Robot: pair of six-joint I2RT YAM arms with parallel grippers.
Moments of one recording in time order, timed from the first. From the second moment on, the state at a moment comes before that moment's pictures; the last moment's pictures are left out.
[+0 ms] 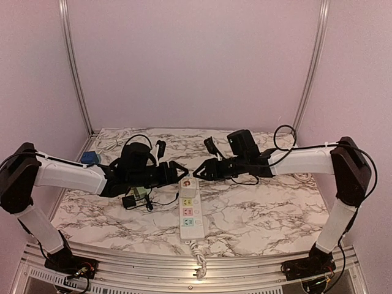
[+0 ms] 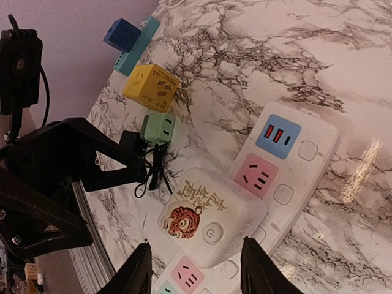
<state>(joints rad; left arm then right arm) -0.82 1.62 0.86 0.34 0.13 -0.78 0.71 1.75 1.11 0.01 -0.49 0.49</state>
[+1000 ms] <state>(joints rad) -0.78 1.75 0.87 0.33 0.17 -0.80 0.71 1.87 1.15 0.07 -0.50 0.54</state>
